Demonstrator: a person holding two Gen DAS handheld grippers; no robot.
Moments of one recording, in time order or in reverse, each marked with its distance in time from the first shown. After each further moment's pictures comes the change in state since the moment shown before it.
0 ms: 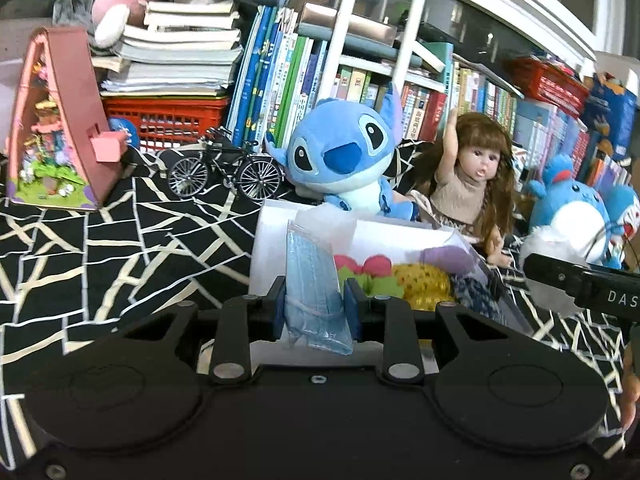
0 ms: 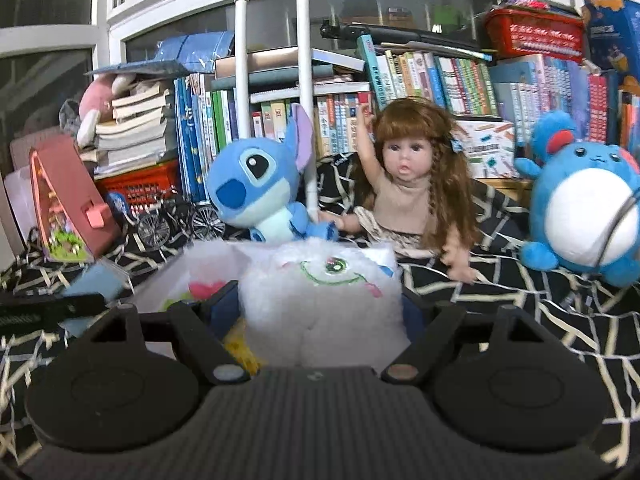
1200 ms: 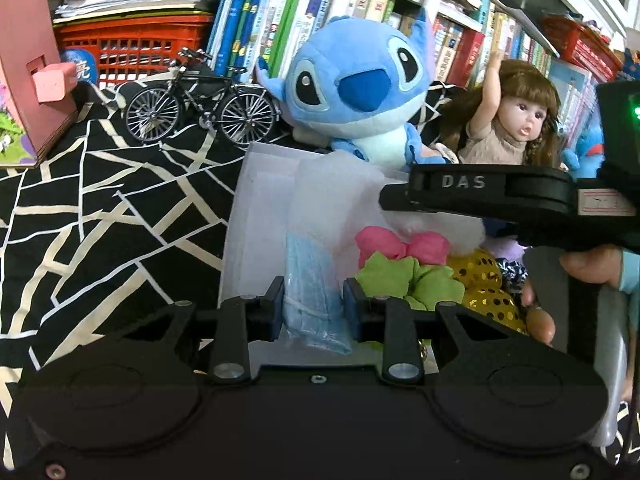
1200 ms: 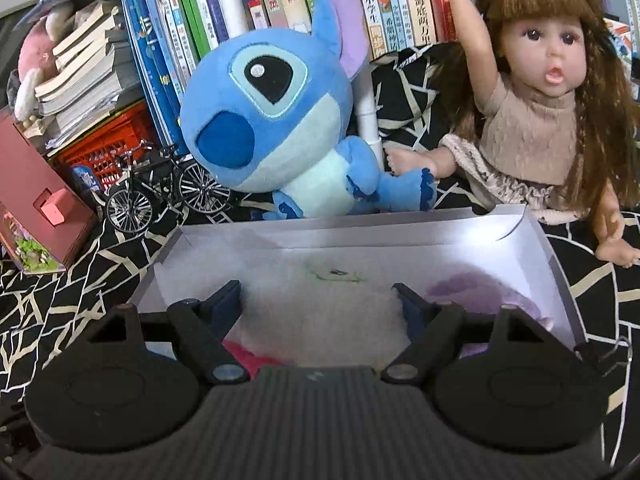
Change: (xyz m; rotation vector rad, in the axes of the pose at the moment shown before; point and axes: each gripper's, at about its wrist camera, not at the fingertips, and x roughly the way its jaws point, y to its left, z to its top) left arm 0.106 0.014 -0.002 -0.020 0.155 -0.031; right arm 0.187 0.041 0.018 0.109 0.271 0.065
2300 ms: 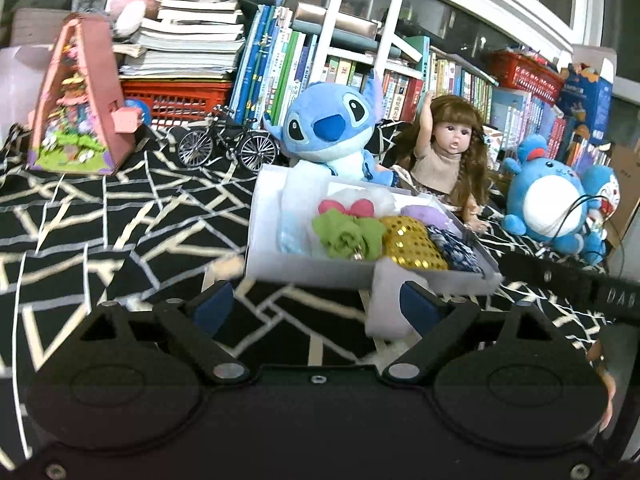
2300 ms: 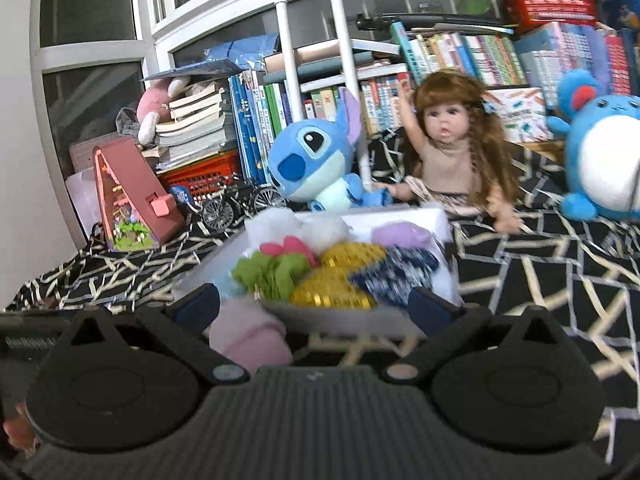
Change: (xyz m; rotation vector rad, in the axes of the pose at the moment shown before) left arm -0.165 -0.019 -0.103 0.025 -0.185 0.008; right arm -0.207 -0.038 -0.139 -0.079 -0.293 0.111
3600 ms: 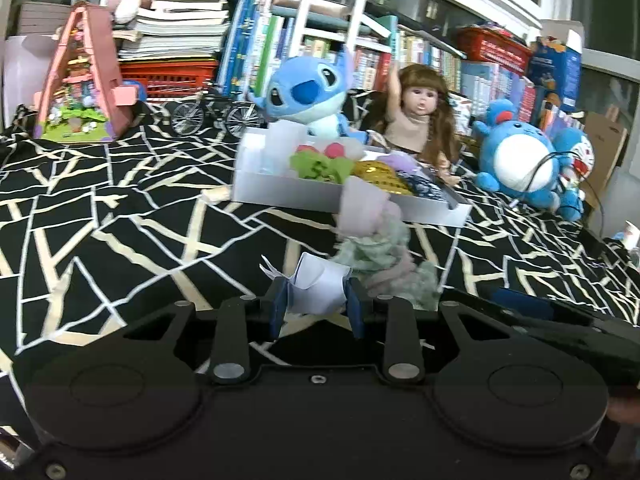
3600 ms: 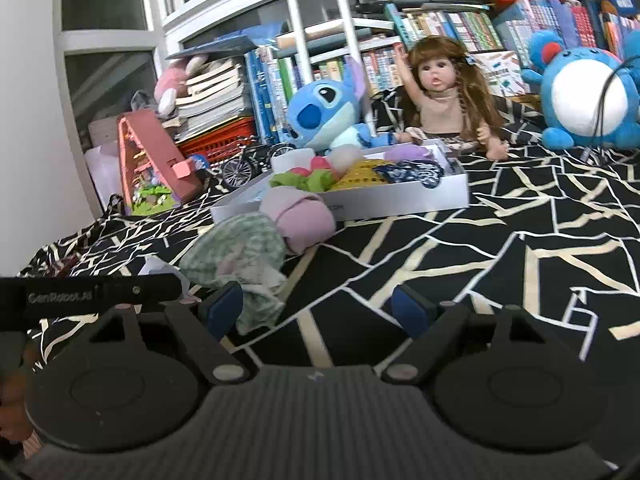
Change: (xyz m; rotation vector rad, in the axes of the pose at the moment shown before) left arm -0.041 -0.010 -0.063 0.054 0.020 -0.021; right arm -0.044 0.042 -0.098 0.028 -0.015 -0.008
